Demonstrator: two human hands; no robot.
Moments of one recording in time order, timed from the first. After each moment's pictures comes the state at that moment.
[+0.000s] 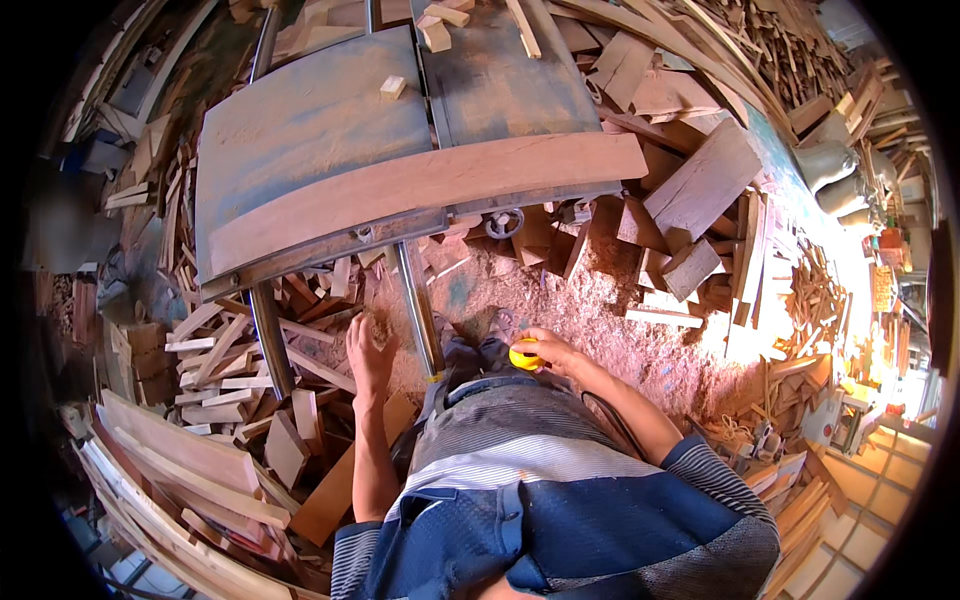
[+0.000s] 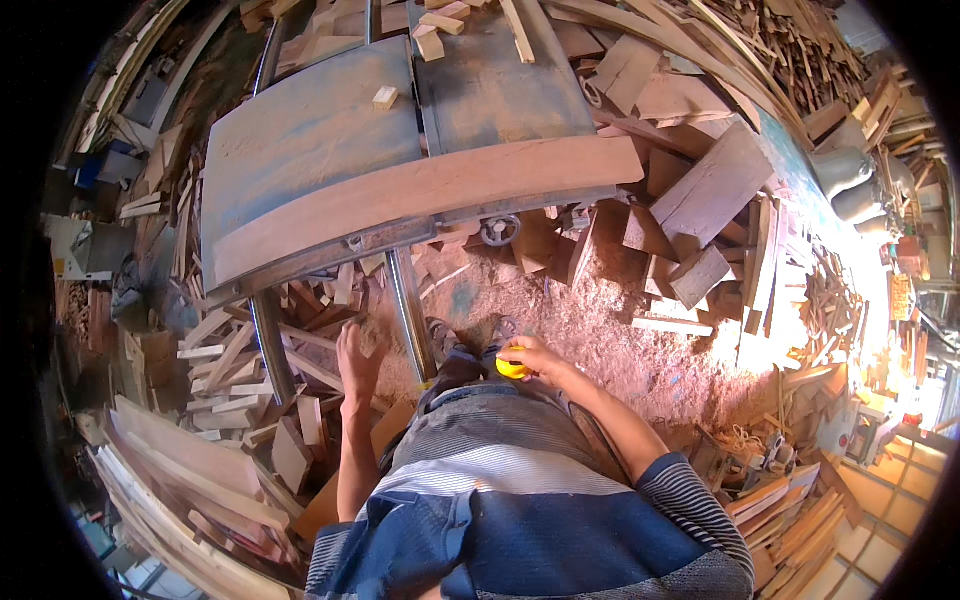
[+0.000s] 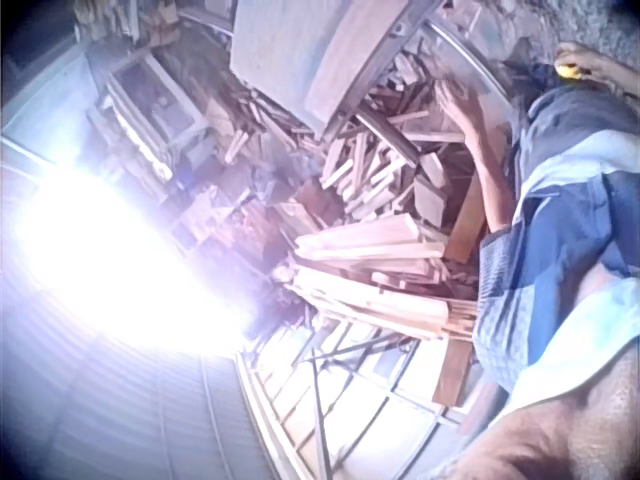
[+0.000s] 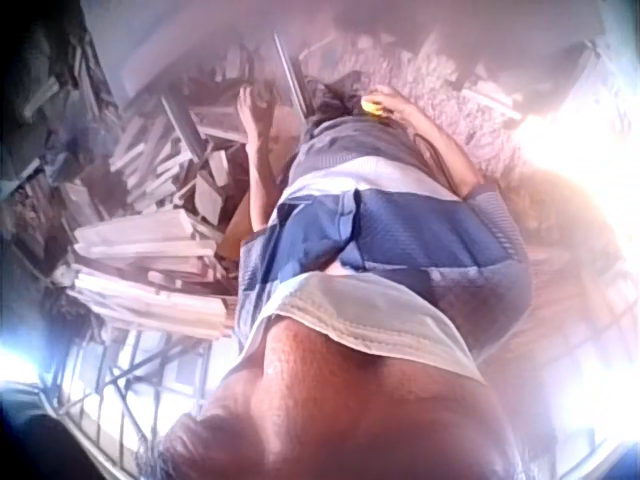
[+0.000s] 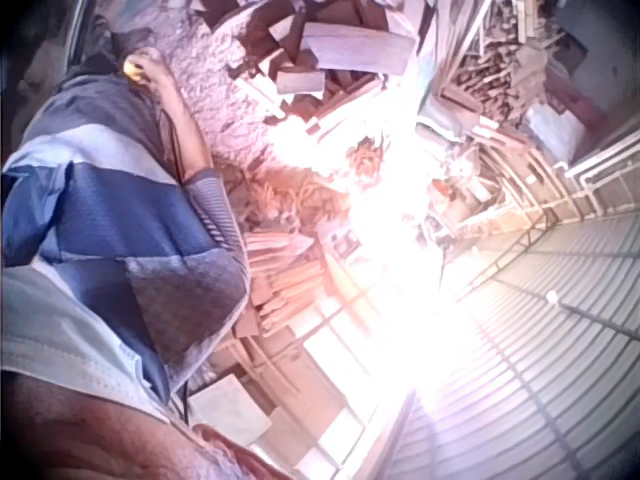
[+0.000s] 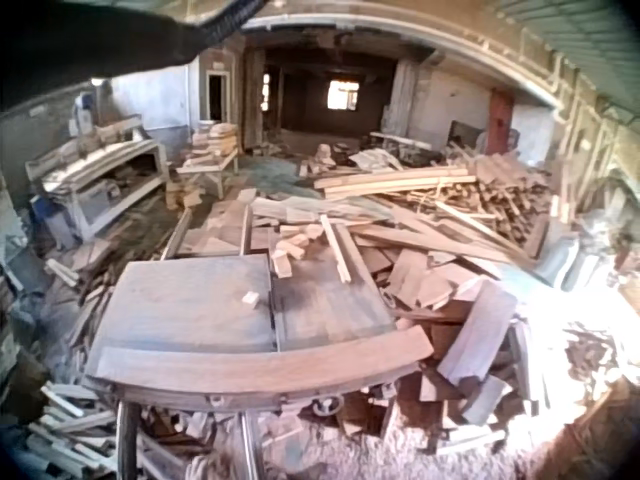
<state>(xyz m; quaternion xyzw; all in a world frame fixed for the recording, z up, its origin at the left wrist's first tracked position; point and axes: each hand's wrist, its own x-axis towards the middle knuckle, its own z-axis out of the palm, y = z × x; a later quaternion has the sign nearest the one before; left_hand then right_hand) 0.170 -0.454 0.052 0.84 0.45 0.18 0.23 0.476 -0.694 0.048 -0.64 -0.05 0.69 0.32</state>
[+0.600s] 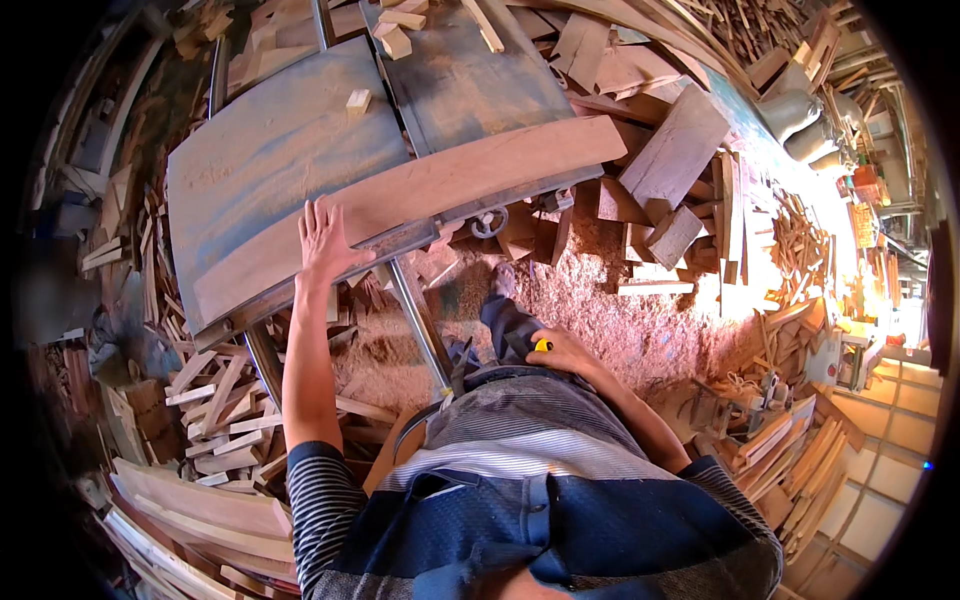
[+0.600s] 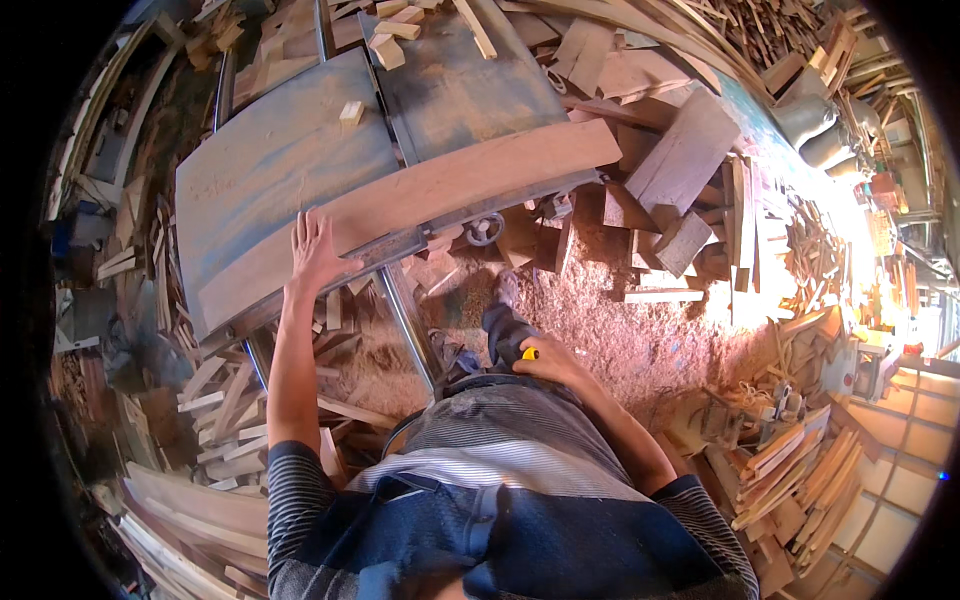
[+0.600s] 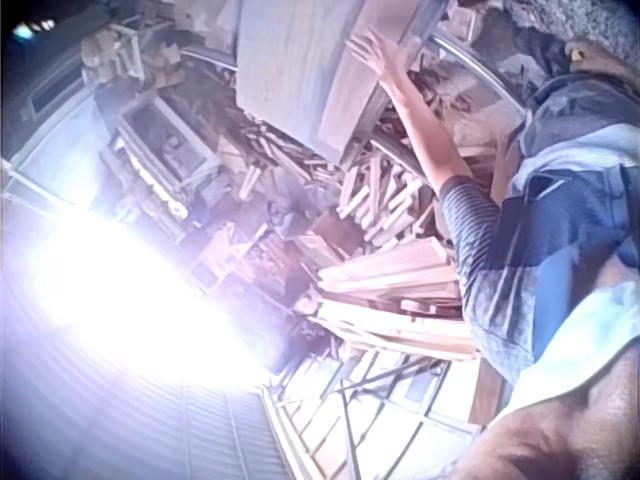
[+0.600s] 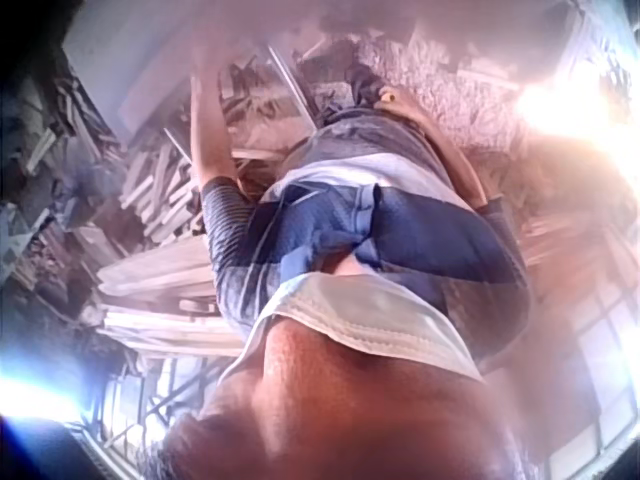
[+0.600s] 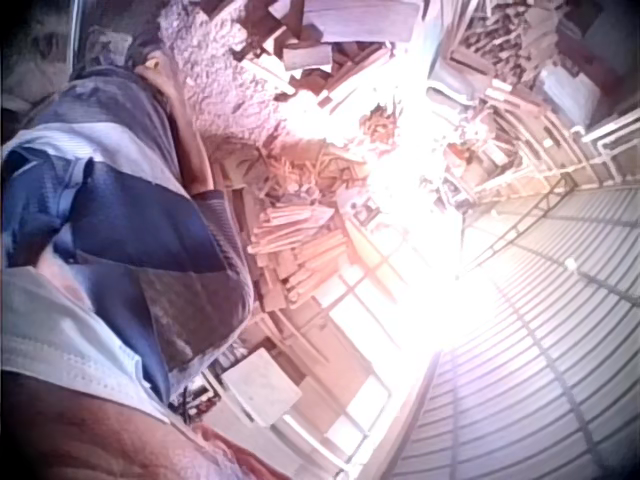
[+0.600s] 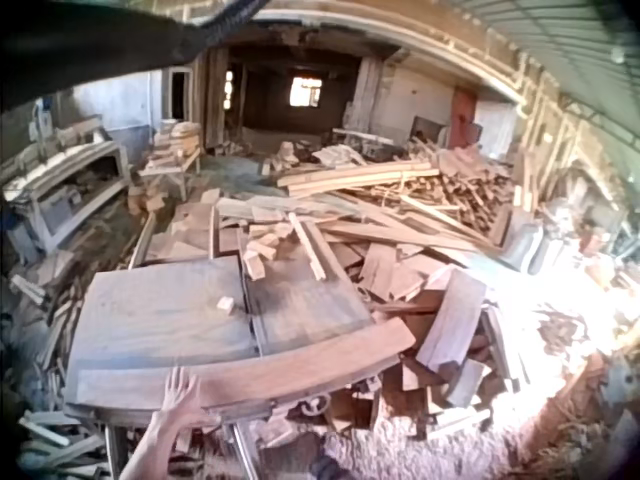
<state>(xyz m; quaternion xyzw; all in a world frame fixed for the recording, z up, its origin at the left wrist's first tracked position) 0.309 -0.221 0.096 0.94 0.32 -0.04 0.10 0.462 -0.696 0.091 -0.82 -0.31 0.47 0.12</state>
